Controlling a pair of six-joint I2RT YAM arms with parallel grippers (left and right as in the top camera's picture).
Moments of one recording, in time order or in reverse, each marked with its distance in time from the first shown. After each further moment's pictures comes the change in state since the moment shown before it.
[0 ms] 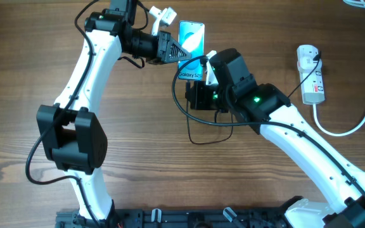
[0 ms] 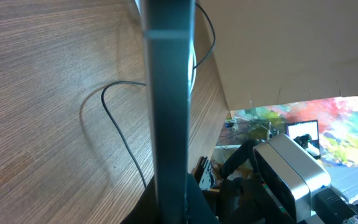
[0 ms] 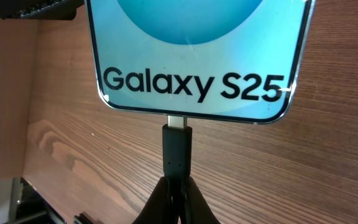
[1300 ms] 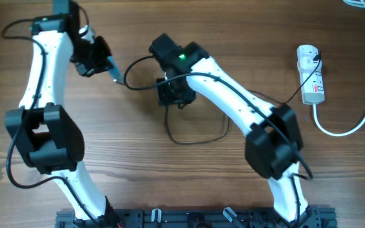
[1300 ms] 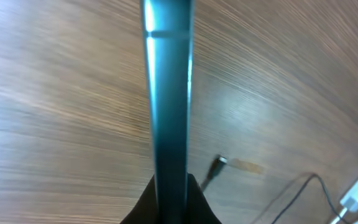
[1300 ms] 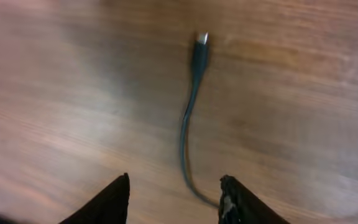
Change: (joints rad) left arm 0.296 0.000 -0.017 -0.132 -0.797 -0.426; right arm 0.128 0.698 0.714 -0.577 0.119 -0.075
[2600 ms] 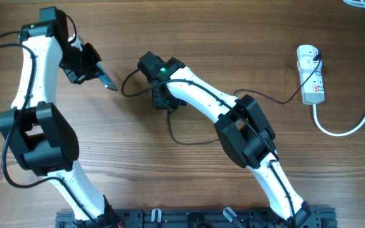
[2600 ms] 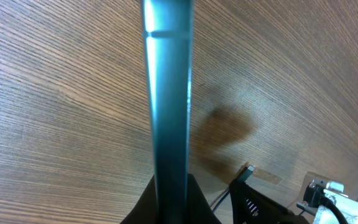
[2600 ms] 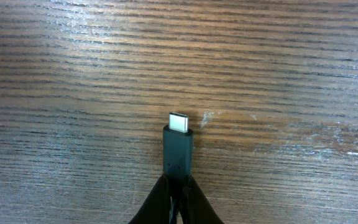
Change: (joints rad) left arm 0.077 0.000 -0.063 0.008 -0.007 0.000; right arm 0.052 0.217 0.026 0.127 0.209 0.126
